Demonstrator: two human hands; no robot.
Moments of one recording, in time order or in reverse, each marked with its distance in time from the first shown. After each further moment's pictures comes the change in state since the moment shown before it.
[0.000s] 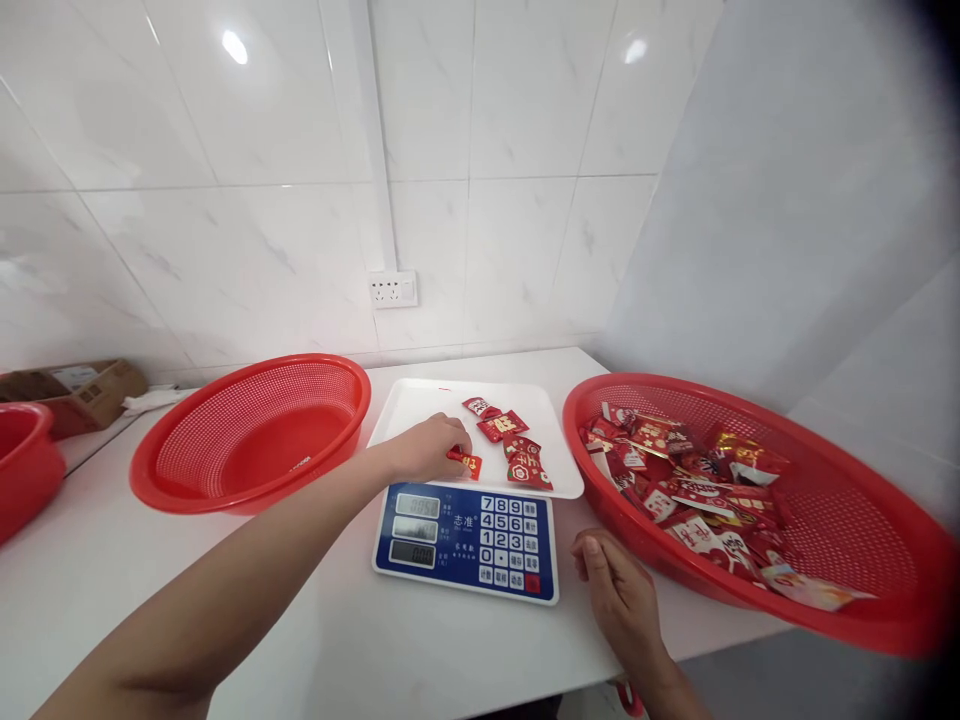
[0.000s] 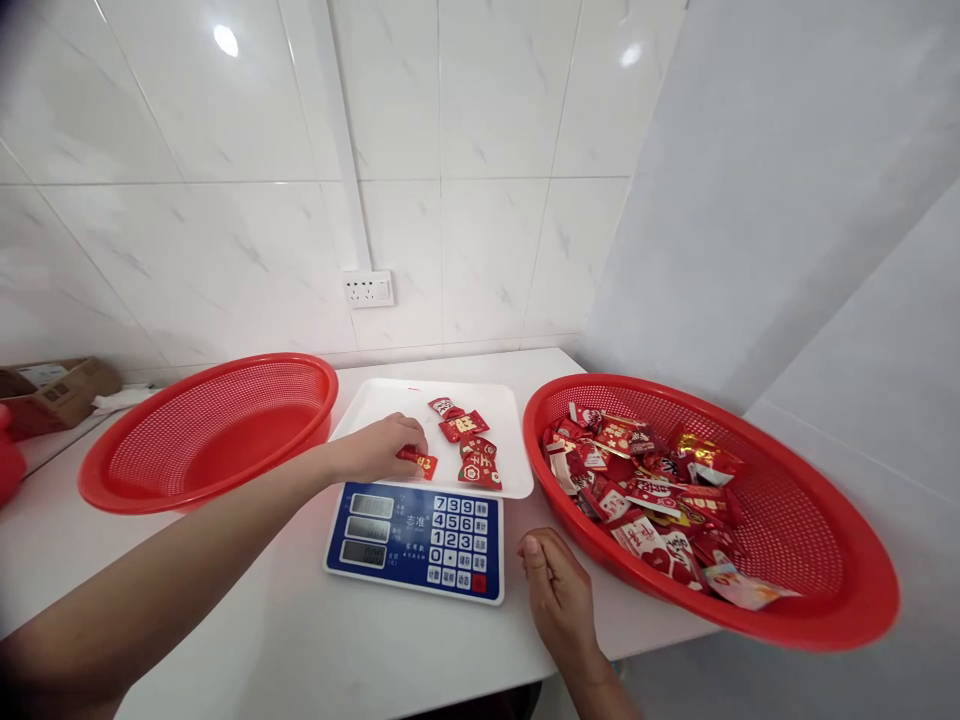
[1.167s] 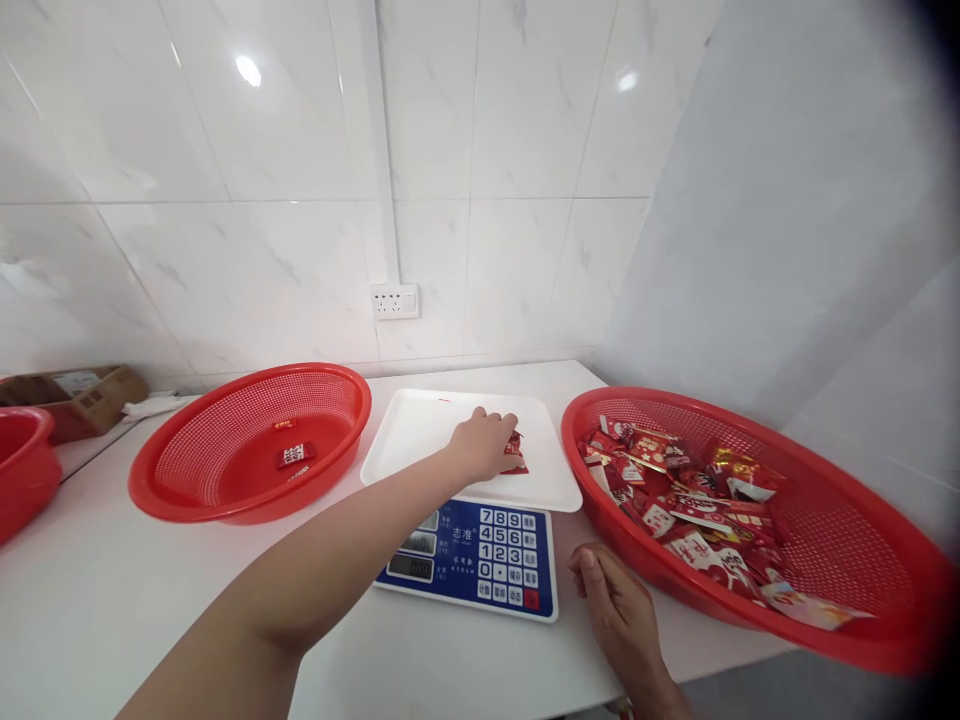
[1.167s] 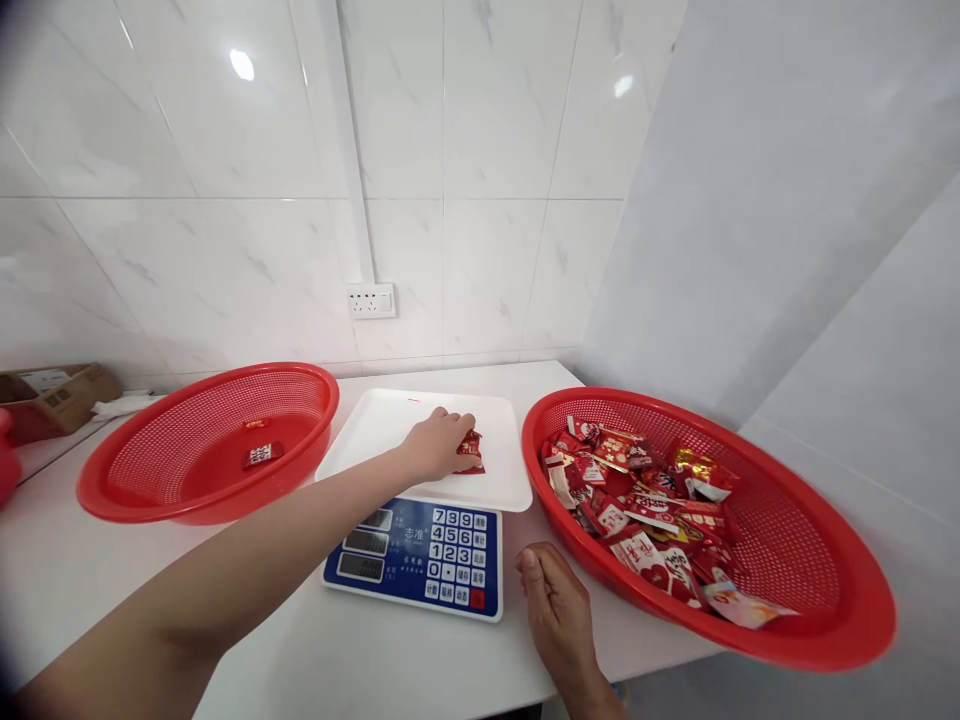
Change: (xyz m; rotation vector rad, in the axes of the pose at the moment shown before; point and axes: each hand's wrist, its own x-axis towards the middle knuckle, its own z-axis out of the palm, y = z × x) left_hand 0.064 0.038 0.019 0.142 0.124 -0.162; right_hand -0.002 0.008 0.002 -0.011 -0.003 0.049
